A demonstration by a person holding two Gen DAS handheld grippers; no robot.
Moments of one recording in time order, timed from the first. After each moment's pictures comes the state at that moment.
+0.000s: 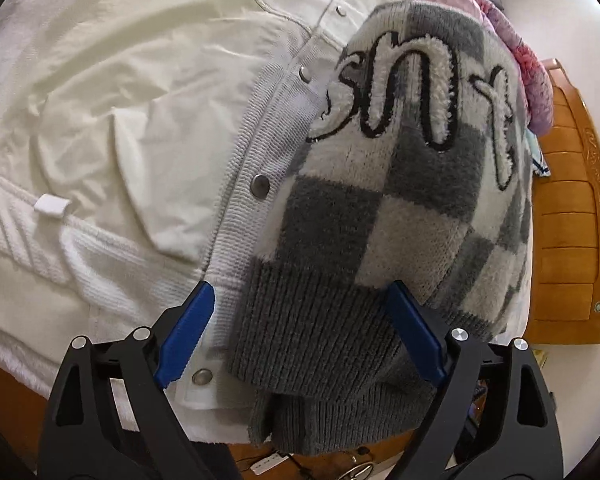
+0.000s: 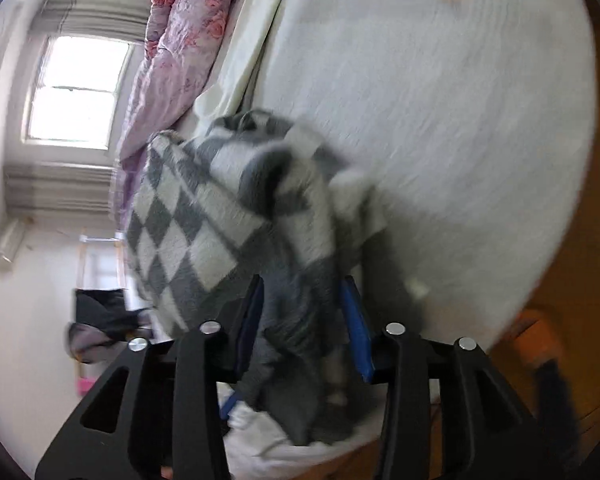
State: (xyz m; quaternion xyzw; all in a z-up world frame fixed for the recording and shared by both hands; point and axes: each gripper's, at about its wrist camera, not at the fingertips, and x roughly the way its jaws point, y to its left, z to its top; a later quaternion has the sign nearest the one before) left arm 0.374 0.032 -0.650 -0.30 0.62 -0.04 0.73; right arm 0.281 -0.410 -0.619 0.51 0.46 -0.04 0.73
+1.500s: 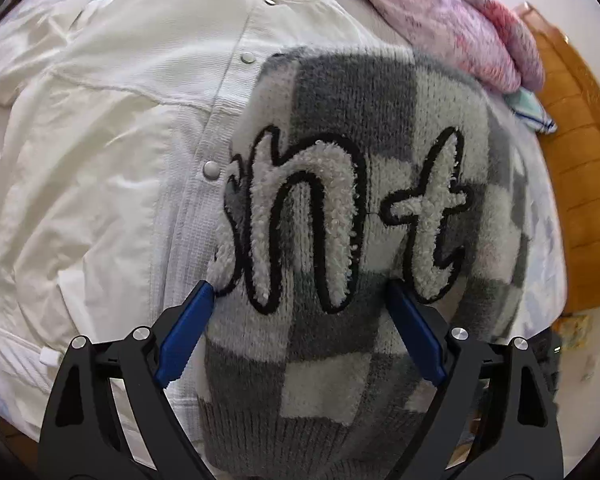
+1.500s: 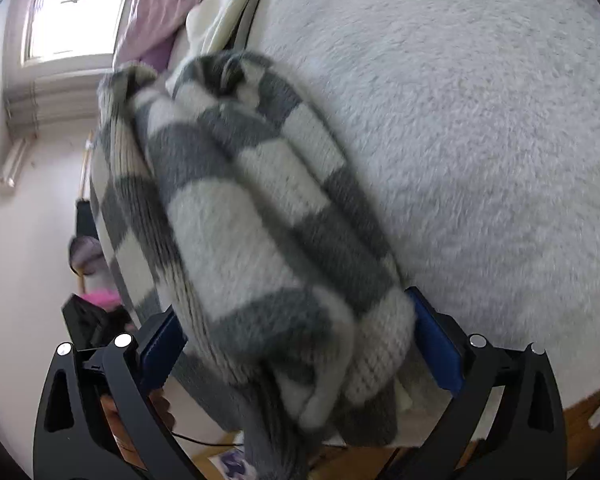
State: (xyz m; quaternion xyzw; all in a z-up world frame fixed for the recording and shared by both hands) left arm 0.464 -0.015 -0.626 -0.19 0.60 -0.06 0.77; right arm 0.388 -0.439 -0.694 0.48 0.58 0.13 0.64
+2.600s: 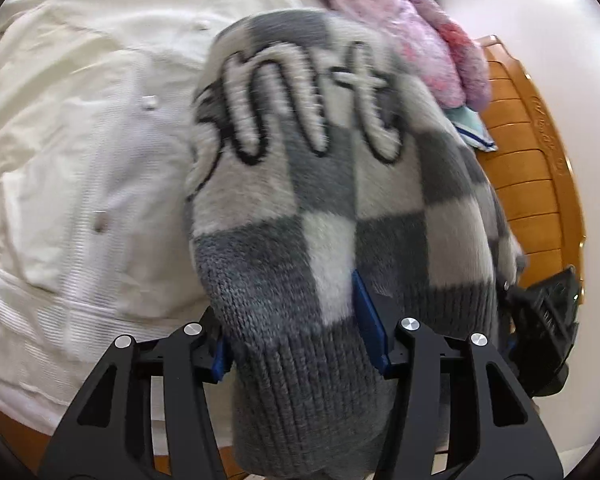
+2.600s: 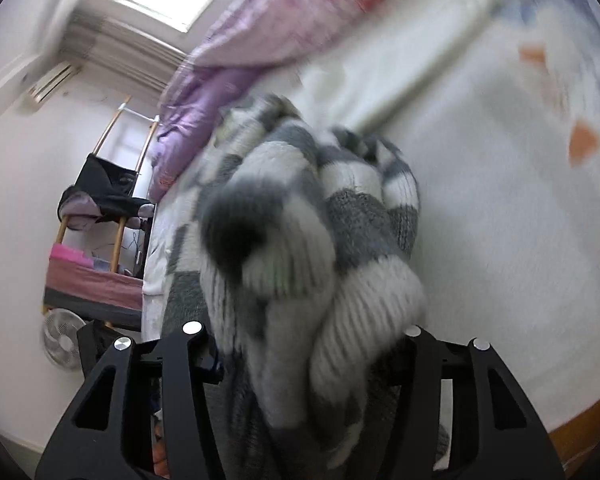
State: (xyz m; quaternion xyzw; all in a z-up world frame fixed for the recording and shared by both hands) left arm 0.398 -0.084 -0.594 -0.30 0.56 -0.14 0.76; right arm 0.423 -0.427 -0.575 0.33 0.48 0.17 0.79
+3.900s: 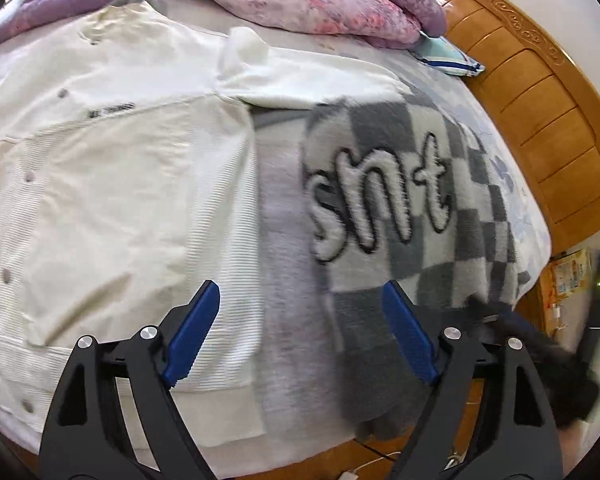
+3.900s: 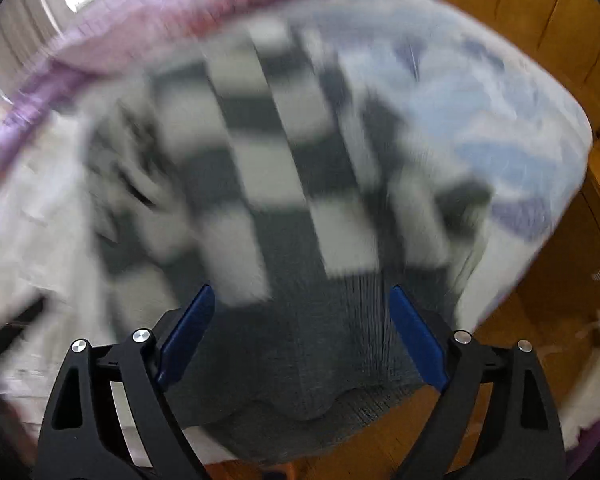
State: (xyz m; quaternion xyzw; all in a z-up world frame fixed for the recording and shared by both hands) left arm 0.427 -0.251 -0.593 -0.10 0.55 -0.15 0.82; right arm 0.364 -0.554 -0.647 0.11 0.56 -0.13 0.81
